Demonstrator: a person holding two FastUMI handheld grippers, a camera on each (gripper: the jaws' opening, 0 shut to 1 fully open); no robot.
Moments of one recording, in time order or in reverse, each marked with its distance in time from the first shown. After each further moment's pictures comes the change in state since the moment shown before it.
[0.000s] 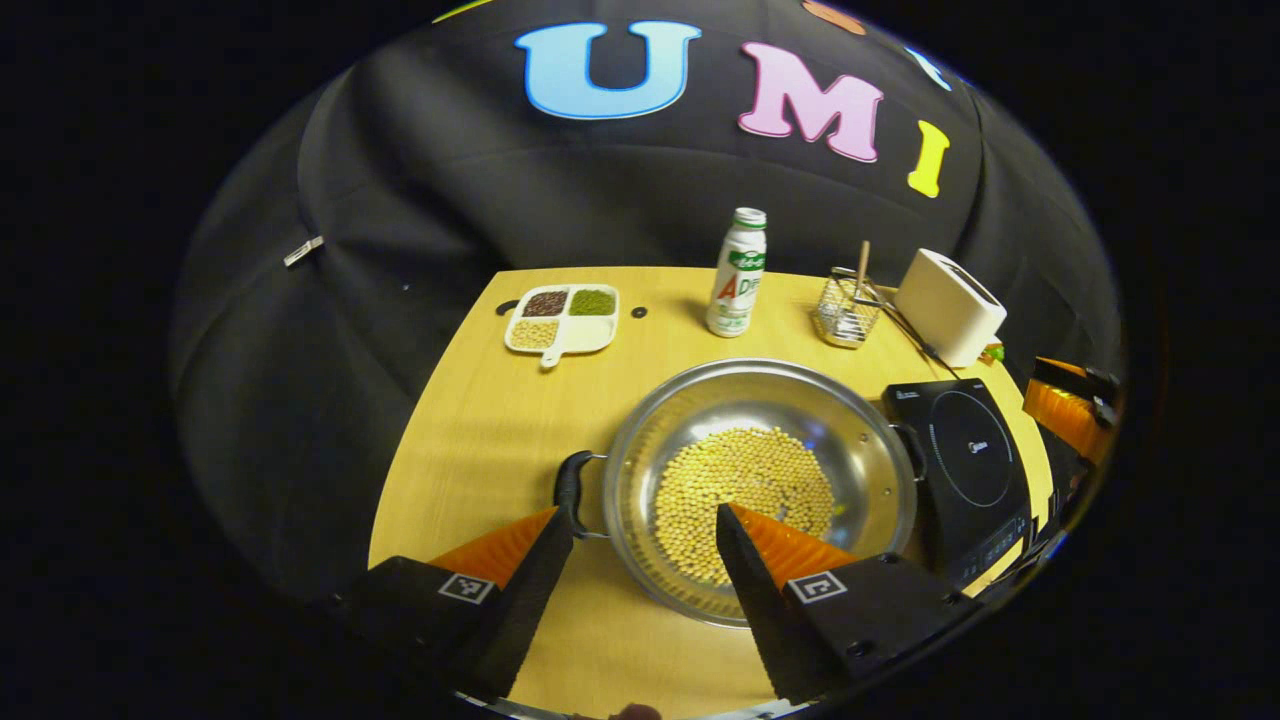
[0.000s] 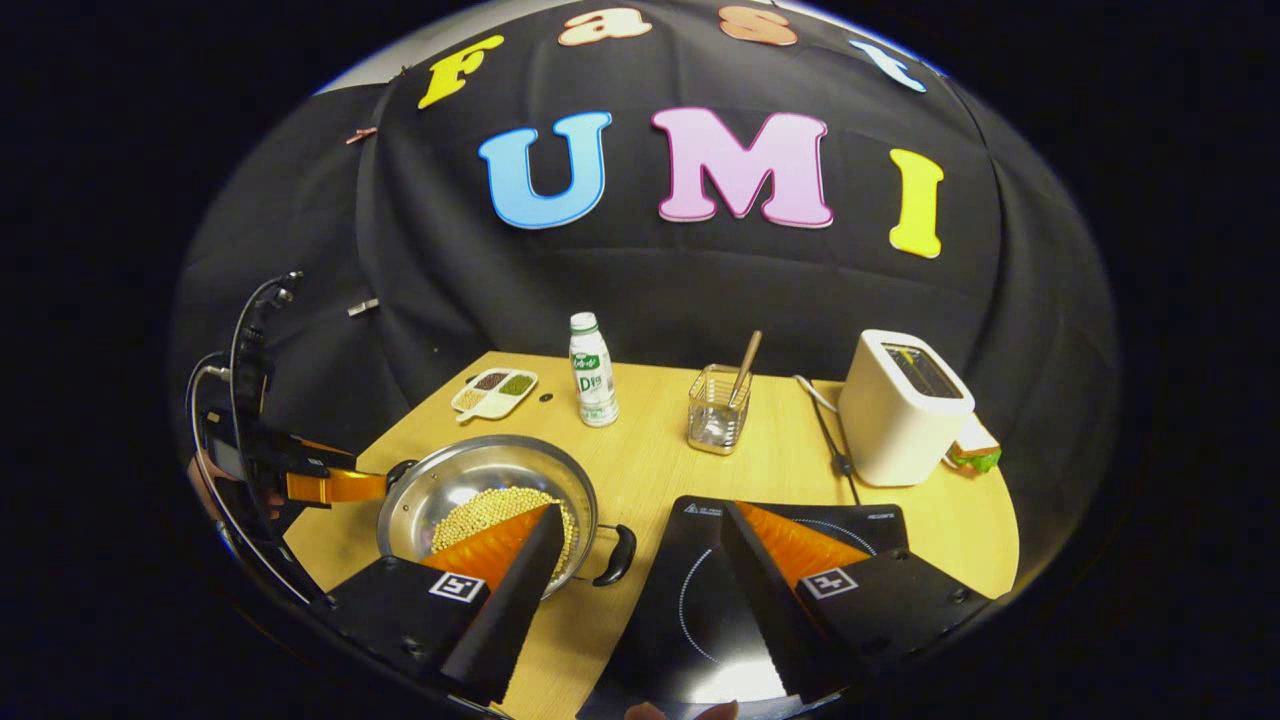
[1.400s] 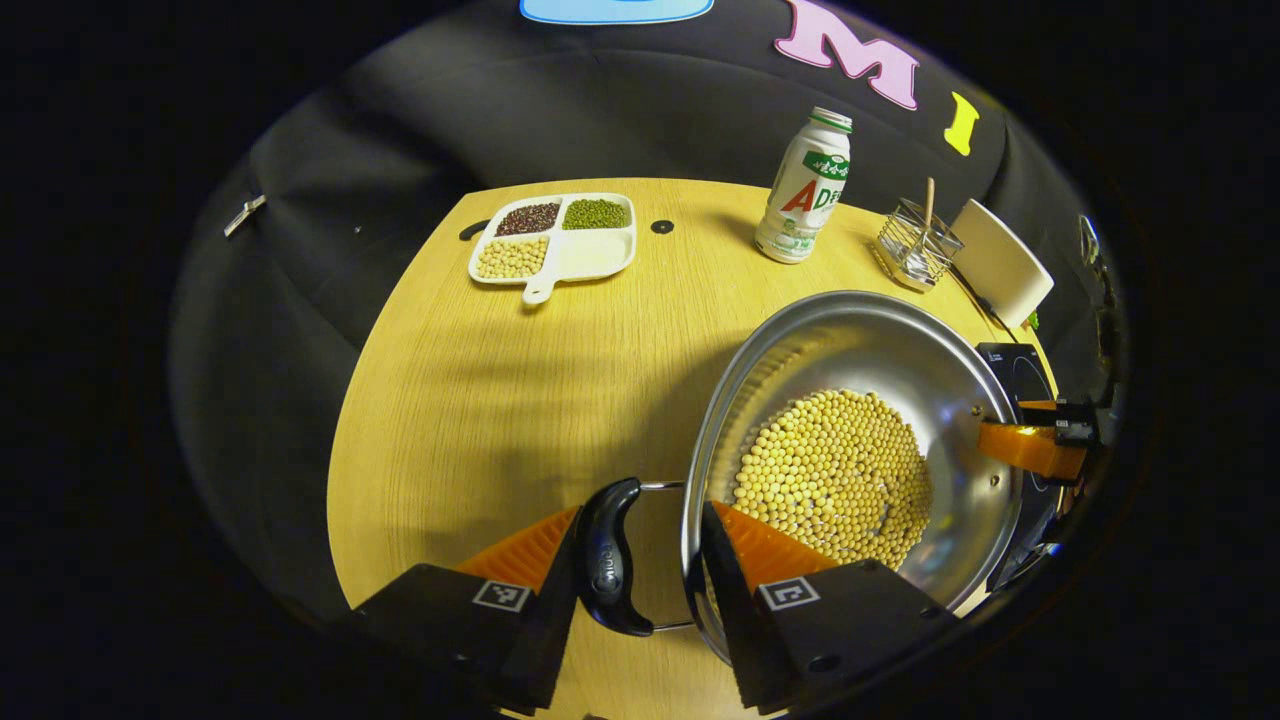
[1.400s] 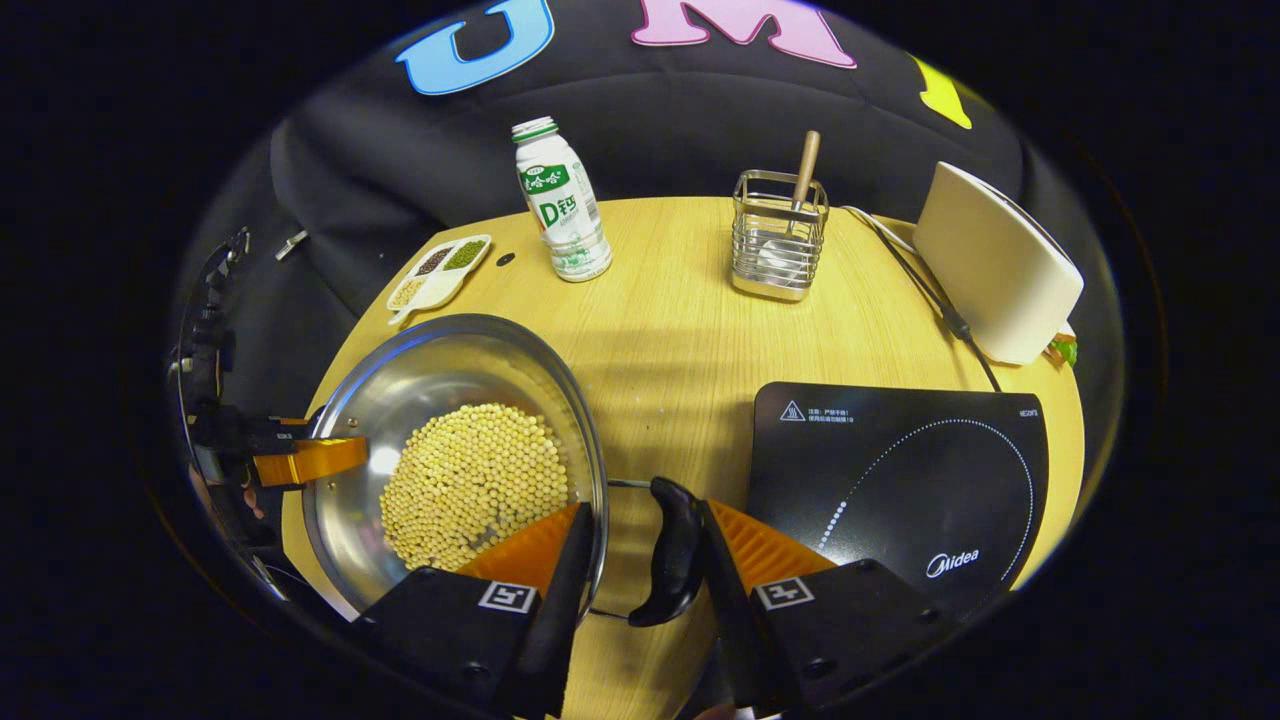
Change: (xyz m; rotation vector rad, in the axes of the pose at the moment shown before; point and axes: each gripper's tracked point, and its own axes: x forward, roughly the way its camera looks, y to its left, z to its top) left arm 0.116 0.024 -0.023 0.029 0.192 -0.068; right arm 0.122 0.024 -0.112 0.130 0.417 -0.027
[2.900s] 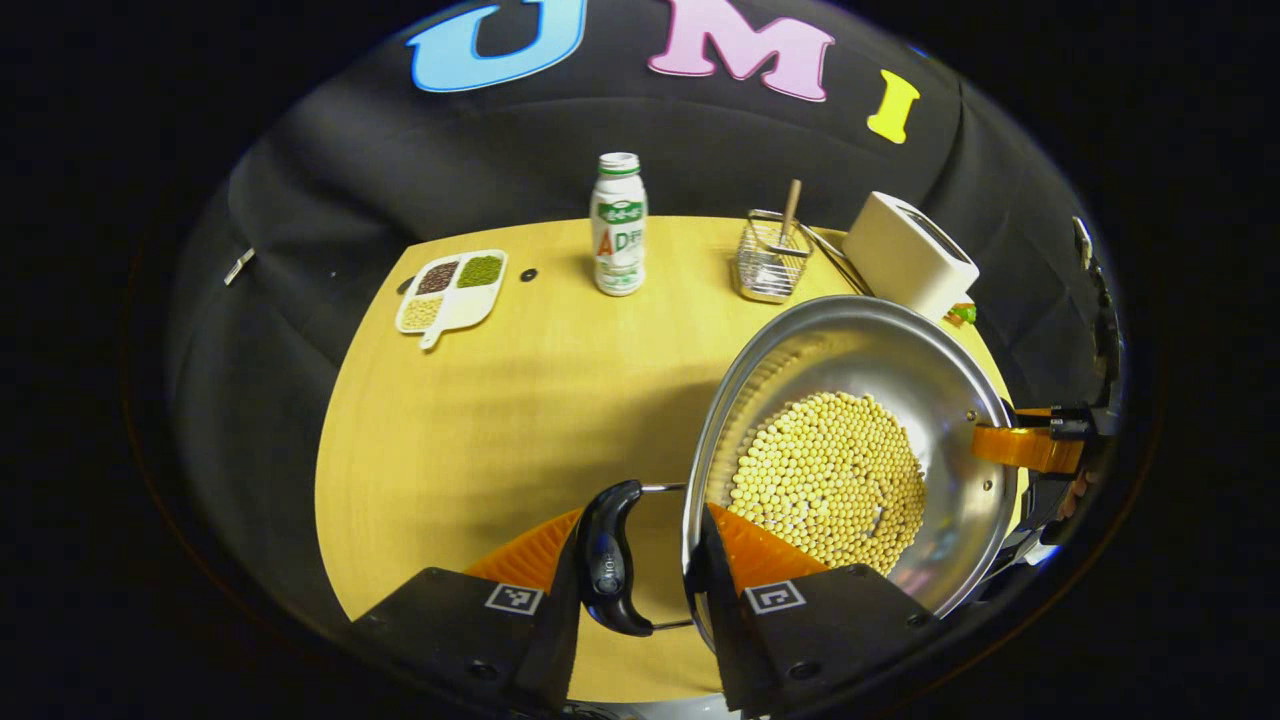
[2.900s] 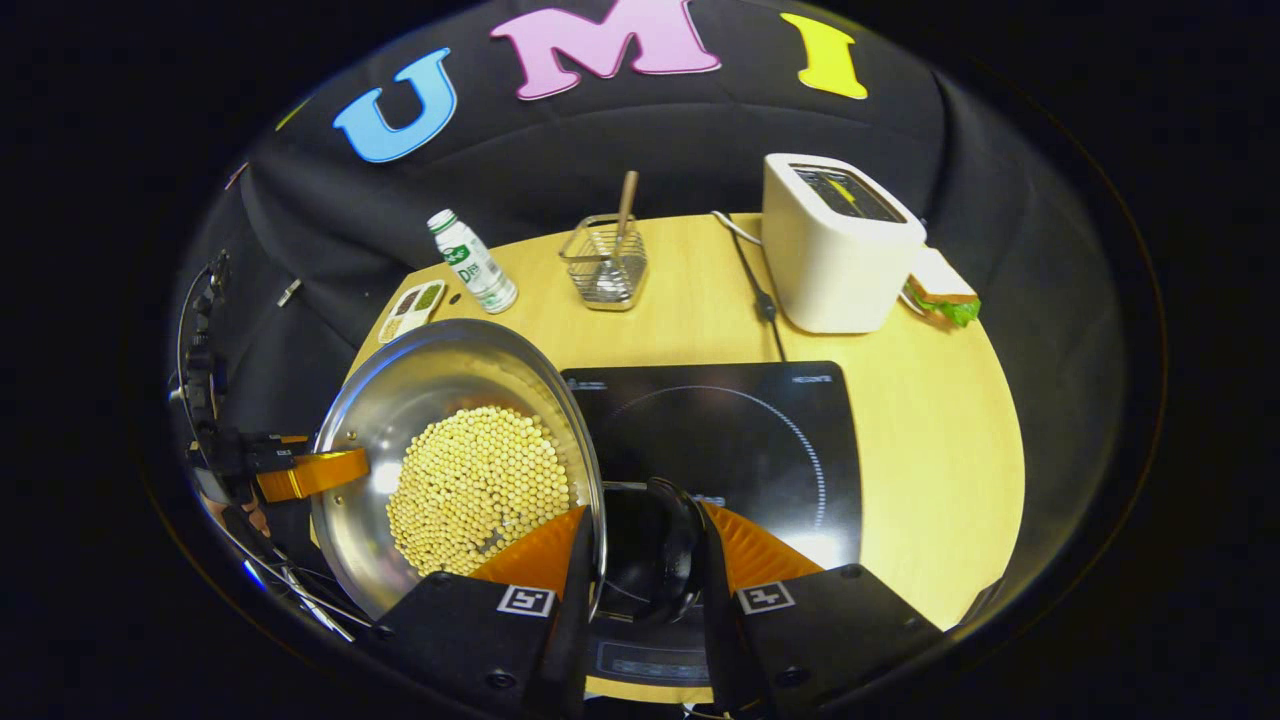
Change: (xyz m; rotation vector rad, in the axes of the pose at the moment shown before) left arm -0.093 -0.203 0.024 0.049 -0.012 -0.027; right arm -0.150 -0.167 -0.005 0.106 0.014 -0.033
